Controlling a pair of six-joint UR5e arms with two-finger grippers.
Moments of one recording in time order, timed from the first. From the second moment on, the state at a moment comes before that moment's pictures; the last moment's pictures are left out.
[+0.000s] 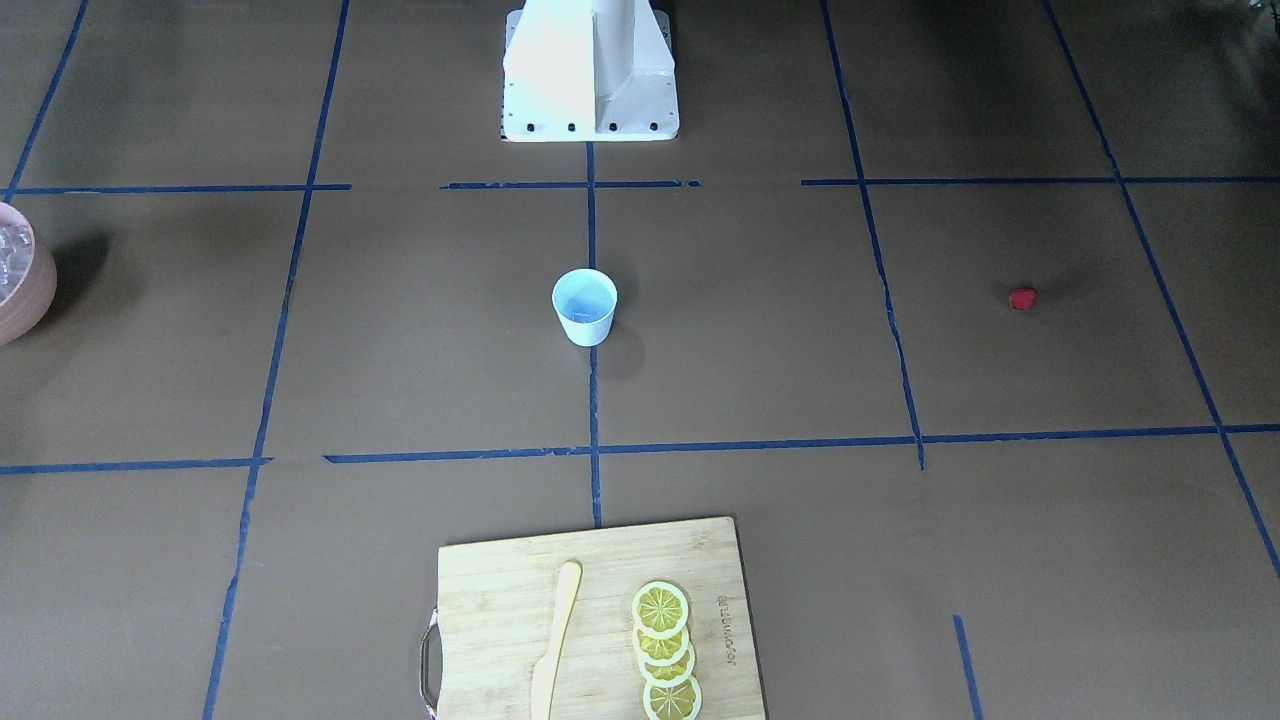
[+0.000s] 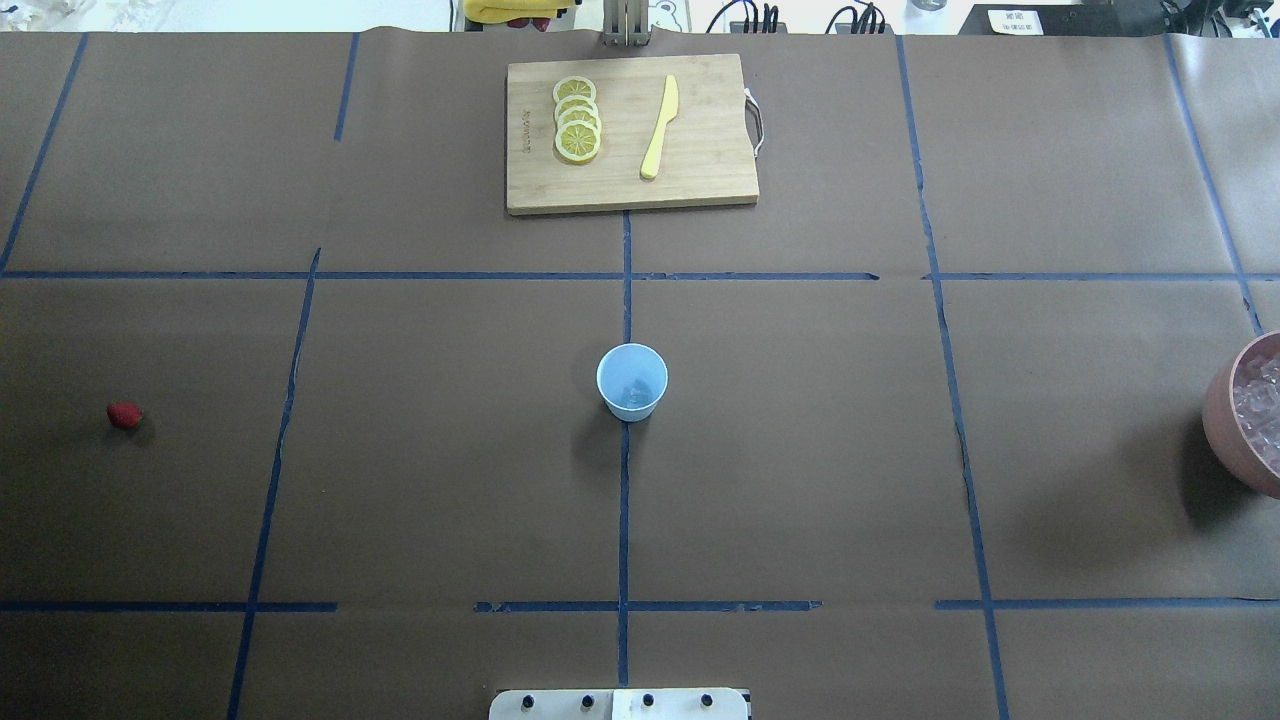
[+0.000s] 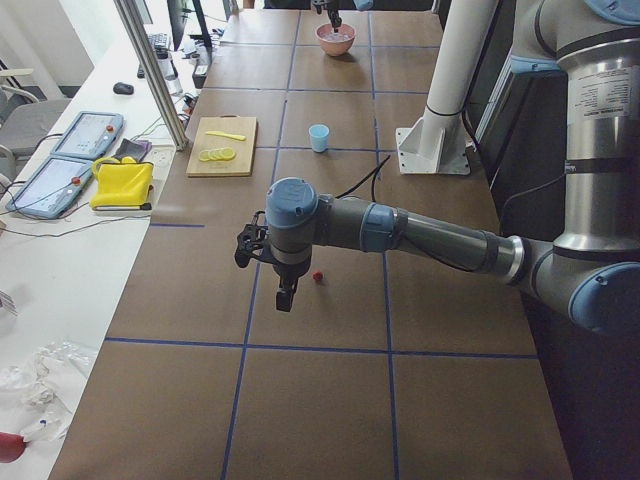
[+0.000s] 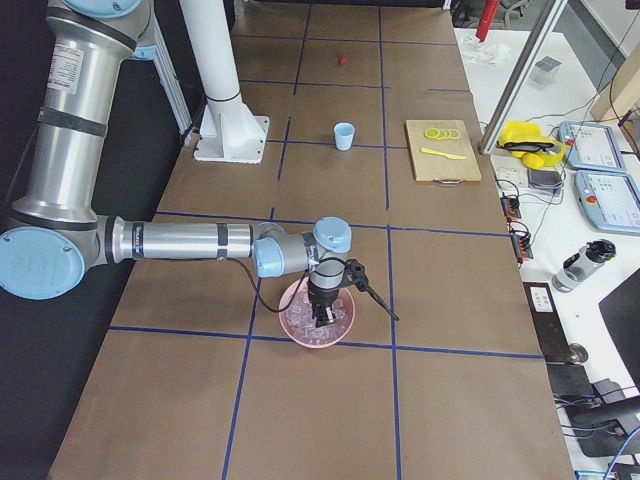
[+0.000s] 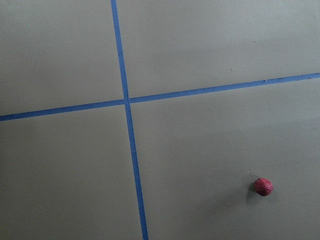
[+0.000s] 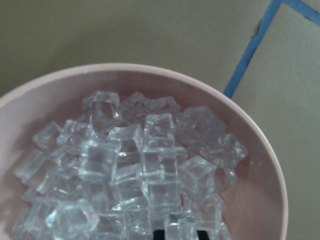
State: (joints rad) left arm -1.59 -1.47 -1.91 -1.45 -2.42 0.07; right arm 1.24 -1.81 1.83 -1.45 2.14 -0.08
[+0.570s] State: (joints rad) left arm -1.59 -1.46 -1.92 -1.45 -2.44 0.07; right arm 1.29 -1.57 2.06 -1.88 2.22 -0.08
